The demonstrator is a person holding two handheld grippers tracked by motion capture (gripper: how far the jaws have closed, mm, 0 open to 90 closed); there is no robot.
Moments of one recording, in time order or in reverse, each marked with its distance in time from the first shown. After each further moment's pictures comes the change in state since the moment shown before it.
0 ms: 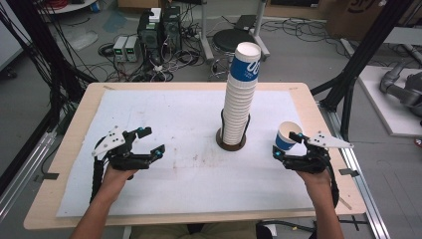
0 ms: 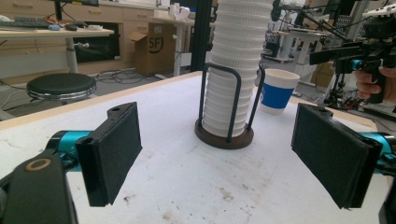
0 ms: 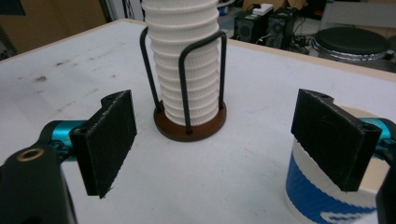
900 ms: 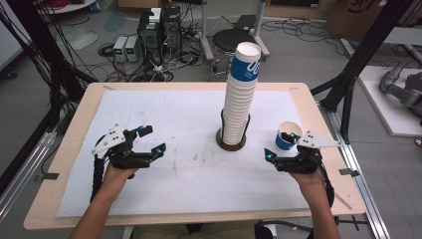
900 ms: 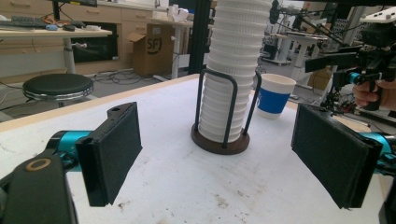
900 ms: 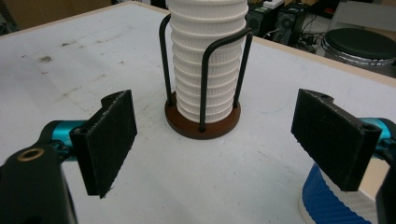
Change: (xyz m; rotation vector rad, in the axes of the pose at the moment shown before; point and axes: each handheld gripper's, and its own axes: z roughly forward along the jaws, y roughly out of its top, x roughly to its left) left arm -0.003 0.006 0.004 0.003 -0.013 -0.014; right arm 0.017 0.007 0.010 0.053 0.011 -0.081
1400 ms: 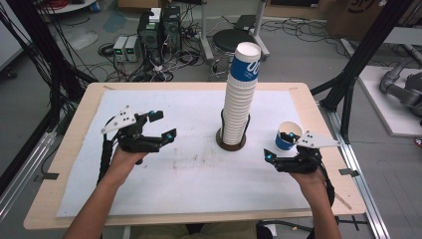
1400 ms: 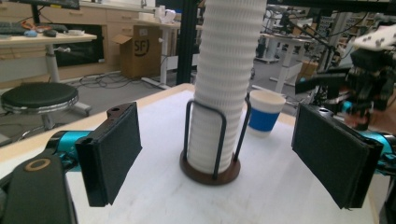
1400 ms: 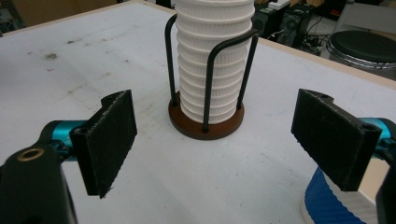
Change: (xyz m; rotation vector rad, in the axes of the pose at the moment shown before) left arm -0.001 0.057 0.041 0.000 -0.066 0.012; right arm -0.001 0.001 0.001 0.002 0.019 -0.018
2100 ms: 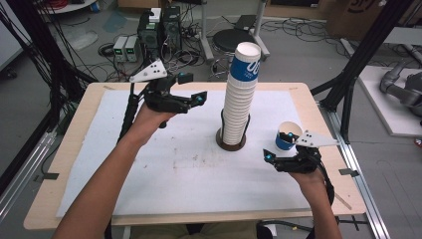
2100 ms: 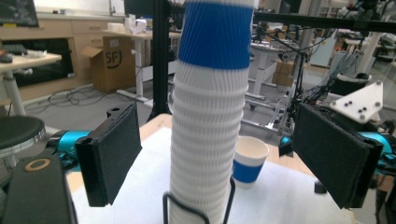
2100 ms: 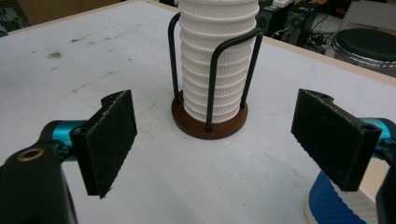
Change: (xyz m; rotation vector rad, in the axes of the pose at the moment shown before) left arm -0.005 0.093 0.079 0.018 -0.109 0.047; right arm 0.000 0.001 0.001 0.010 0.014 0.002
